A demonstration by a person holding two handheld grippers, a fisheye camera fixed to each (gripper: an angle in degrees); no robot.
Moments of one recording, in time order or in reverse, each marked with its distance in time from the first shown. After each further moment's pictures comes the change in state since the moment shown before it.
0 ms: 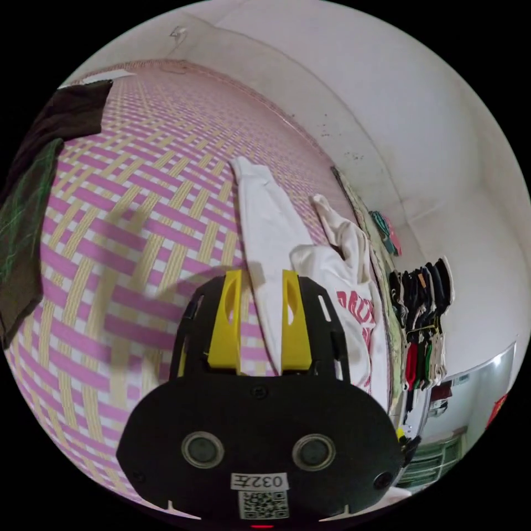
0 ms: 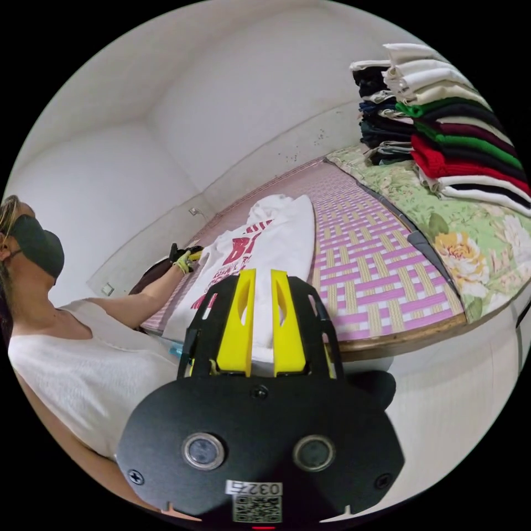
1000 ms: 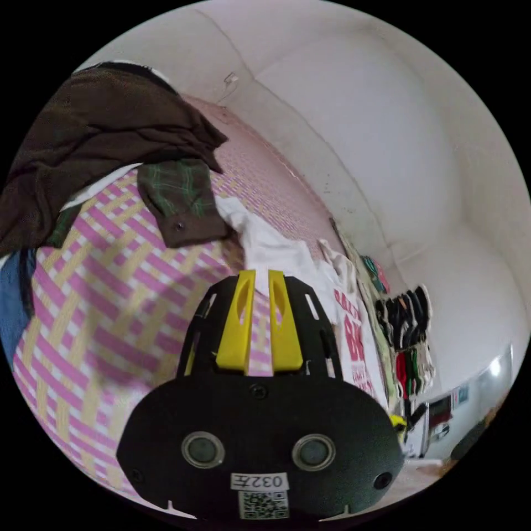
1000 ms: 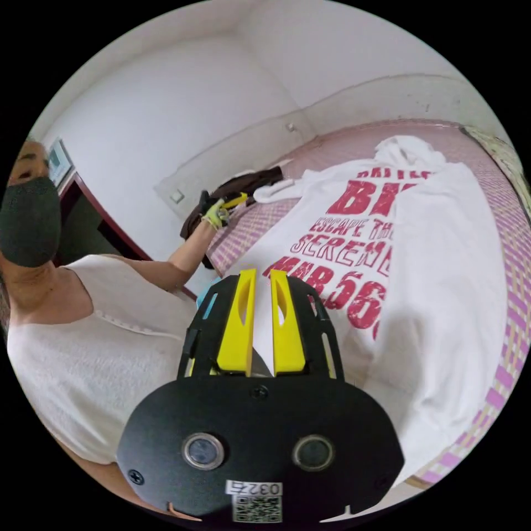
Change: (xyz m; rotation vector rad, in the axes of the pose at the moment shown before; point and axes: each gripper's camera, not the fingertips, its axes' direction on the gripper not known) left arm -0.101 0.239 -0.189 0.234 0.100 0.061; right arm -0.149 -0.050 0.186 -0.520 -0.403 -0.375
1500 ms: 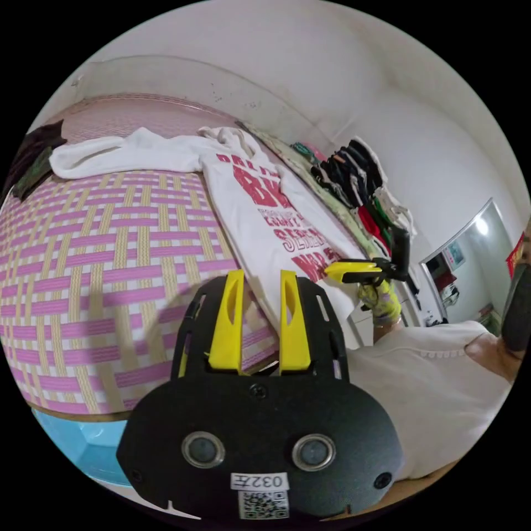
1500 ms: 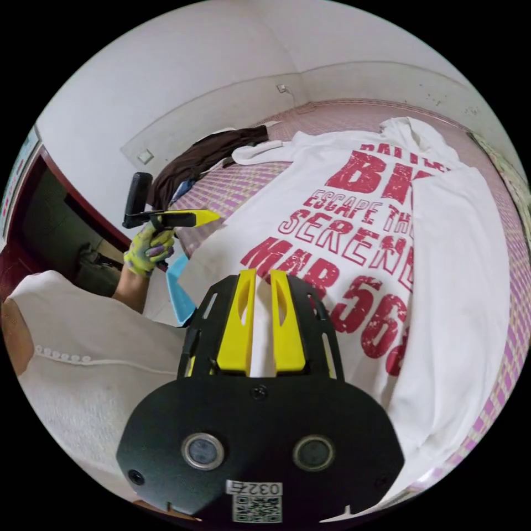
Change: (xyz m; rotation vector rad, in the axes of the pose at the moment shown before) left arm 0.182 0.231 0.074 -0.419 0.079 0.396; right arm -0.001 -0.035 0.030 -0.123 0.210 0.006
